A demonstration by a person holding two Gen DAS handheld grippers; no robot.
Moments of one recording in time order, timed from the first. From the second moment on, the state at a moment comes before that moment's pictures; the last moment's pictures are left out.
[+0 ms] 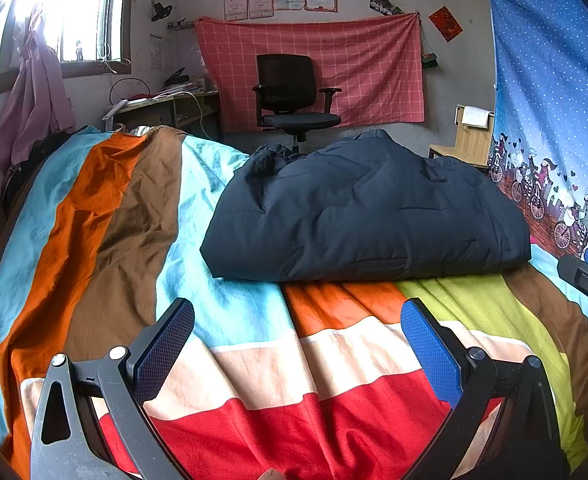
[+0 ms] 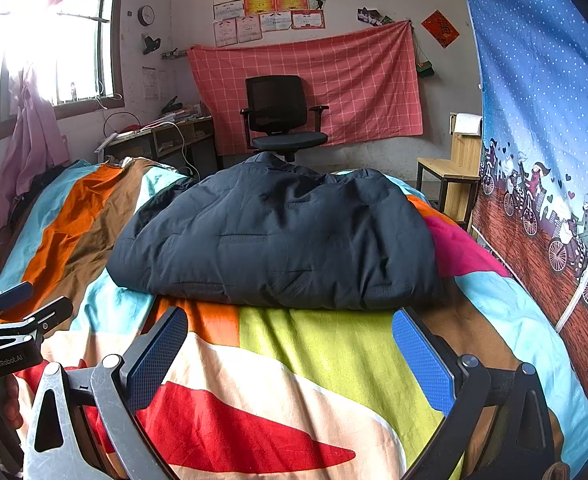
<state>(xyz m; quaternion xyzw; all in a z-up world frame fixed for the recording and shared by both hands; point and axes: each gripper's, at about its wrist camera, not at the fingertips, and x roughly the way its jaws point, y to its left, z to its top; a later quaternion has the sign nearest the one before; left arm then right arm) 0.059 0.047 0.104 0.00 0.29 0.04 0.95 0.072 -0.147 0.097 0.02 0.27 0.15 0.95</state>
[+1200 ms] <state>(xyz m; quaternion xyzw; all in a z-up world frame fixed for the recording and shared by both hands) 0.061 0.044 0.108 0.00 0.29 0.04 0.96 0.072 -0.148 0.097 0.02 0.27 0.15 0.95</state>
